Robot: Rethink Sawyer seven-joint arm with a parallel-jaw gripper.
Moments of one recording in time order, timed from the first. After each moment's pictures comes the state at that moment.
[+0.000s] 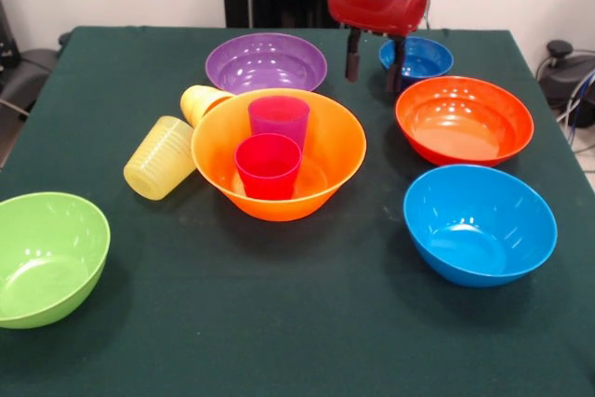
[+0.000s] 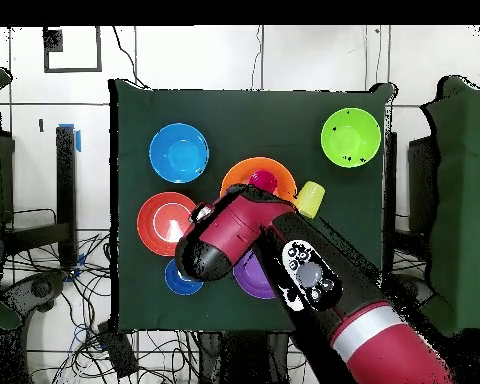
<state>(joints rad) -0.57 -0.77 0.73 1.92 -1.04 0.58 0.12</state>
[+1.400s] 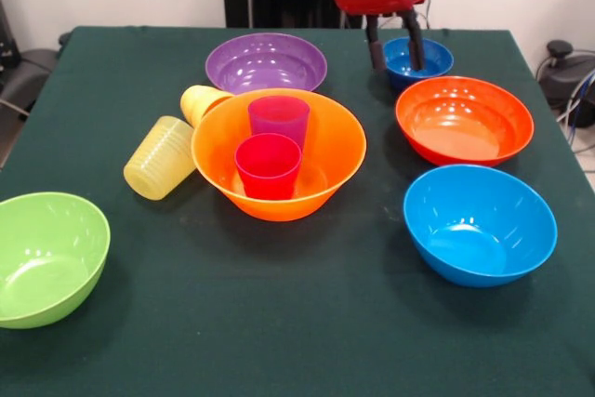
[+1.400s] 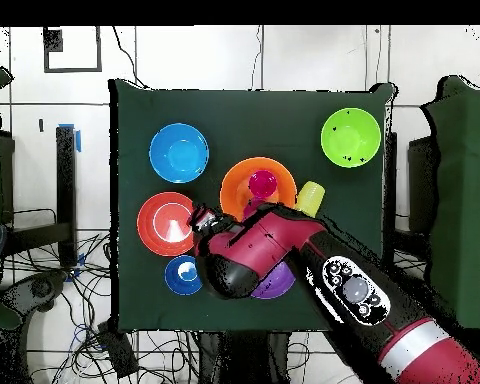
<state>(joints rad) -0.74 -0.76 0.85 2.04 -1.01 0.30 0.19</state>
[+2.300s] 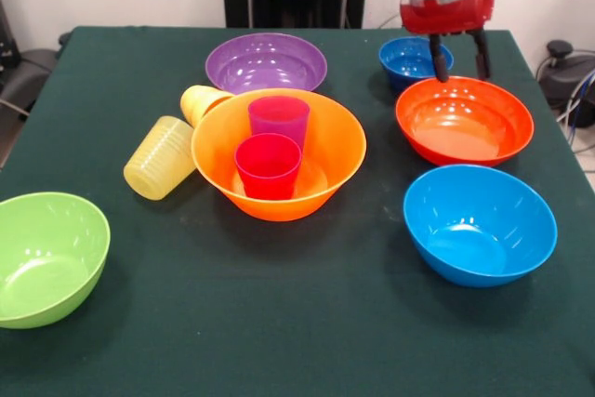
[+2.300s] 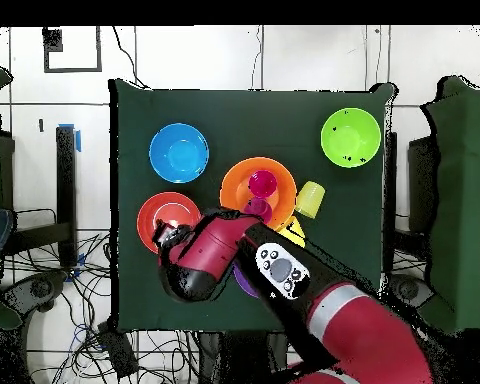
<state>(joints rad) -0.51 -0.66 0.75 2.00 -1.07 0.26 0.19</state>
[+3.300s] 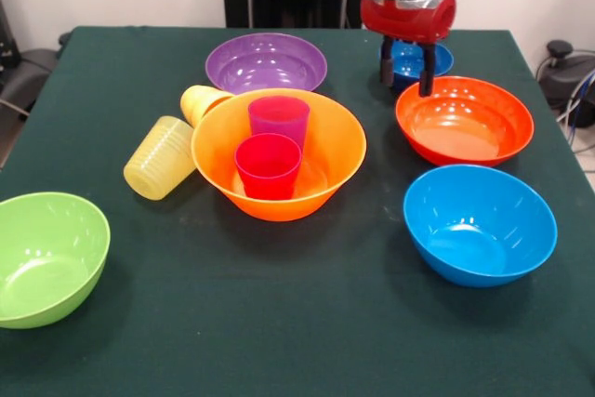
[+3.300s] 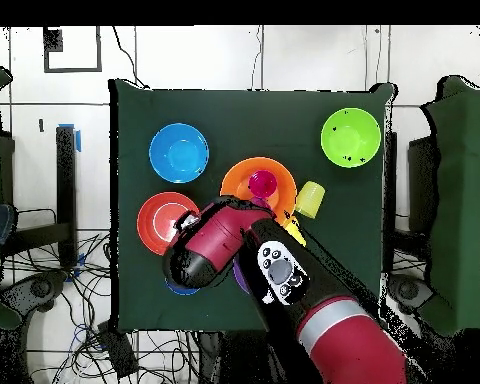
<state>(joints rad) -0.44 -0.72 0.60 1.91 -0.97 0.45 0.19</state>
